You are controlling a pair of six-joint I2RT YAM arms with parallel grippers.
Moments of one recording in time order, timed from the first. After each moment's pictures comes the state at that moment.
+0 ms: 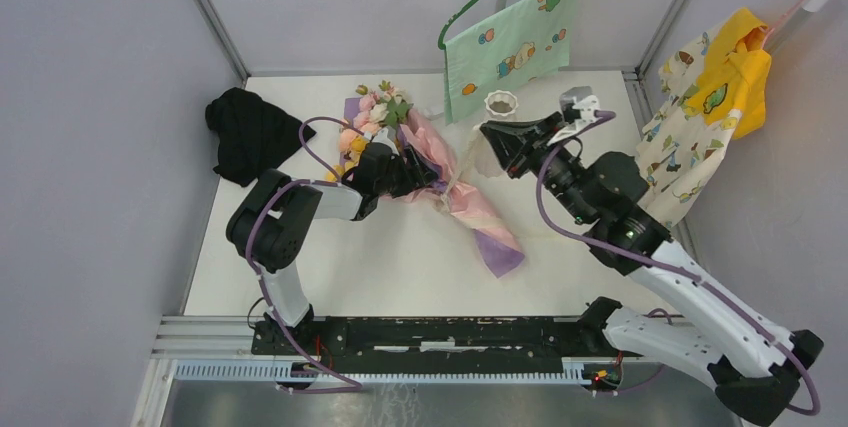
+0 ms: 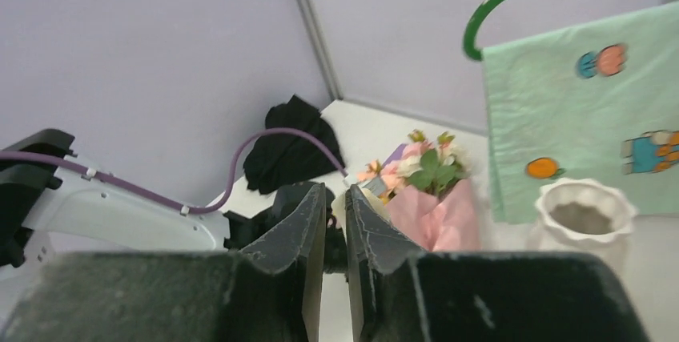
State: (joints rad) left arm -0.49 1.83 0.79 0.48 0.15 -0.77; right arm 0.77 0.91 0.96 0.15 0.05 0.29
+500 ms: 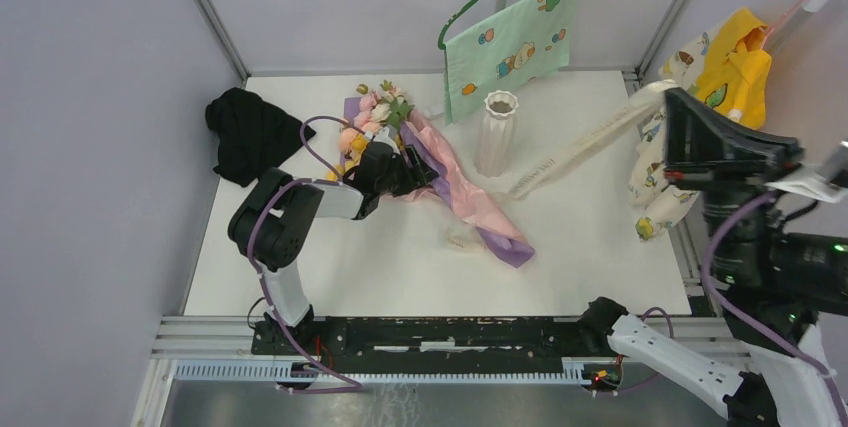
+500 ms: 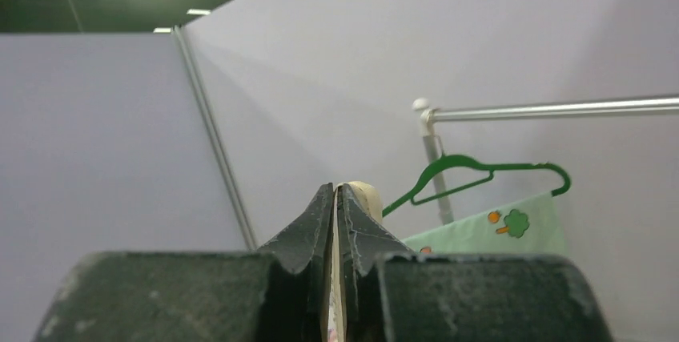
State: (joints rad) left arm -0.49 1.84 0.81 0.48 0.14 -0.77; right arm 0.77 0.61 1.29 -0.01 0.34 0.06
